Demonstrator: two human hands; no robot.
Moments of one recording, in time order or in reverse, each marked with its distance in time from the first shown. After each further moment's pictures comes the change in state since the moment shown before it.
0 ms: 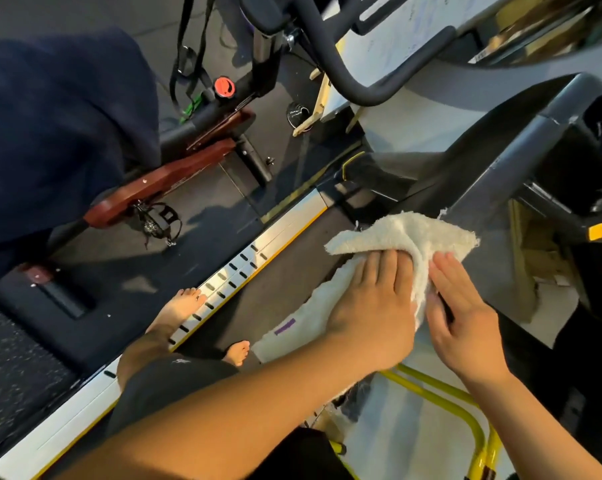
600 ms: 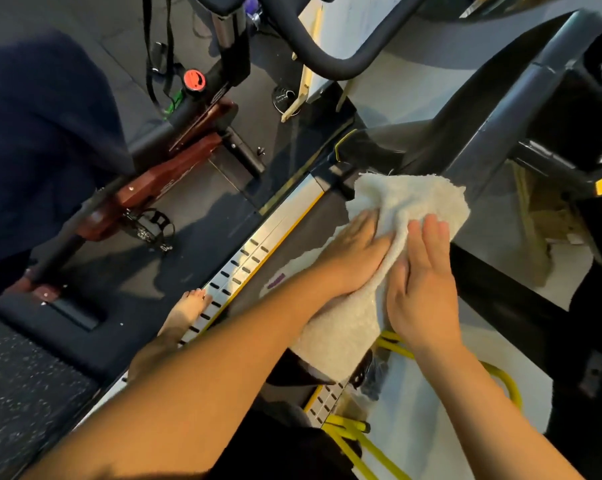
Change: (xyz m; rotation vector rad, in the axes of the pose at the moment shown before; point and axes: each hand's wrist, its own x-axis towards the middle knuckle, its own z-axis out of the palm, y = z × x) left_hand 0.057 -0.041 -0.008 -0.655 -0.352 -0.286; right_hand 0.015 -0.041 0.033 -0.026 0.029 0.291
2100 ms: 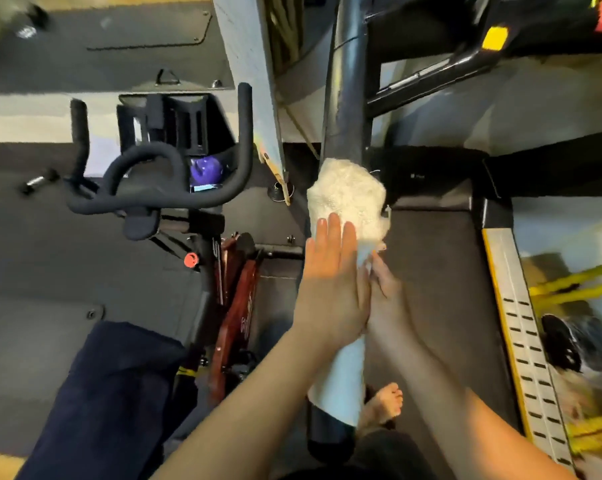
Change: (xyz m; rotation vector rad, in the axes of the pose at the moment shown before) left_hand 0.003 0.047 0.034 1.194 0.180 0.515; right_hand 0.003 0.028 0.051 1.400 0.300 0.540
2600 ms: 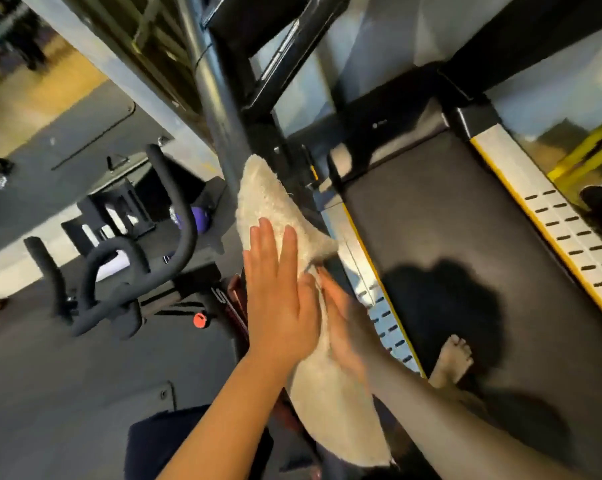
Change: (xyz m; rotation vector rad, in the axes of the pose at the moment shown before) left_hand 0.028 -0.009 -0.006 0.041 -0.033 0.168; right_hand -0.007 0.021 0.020 0.407 0.047 0.202
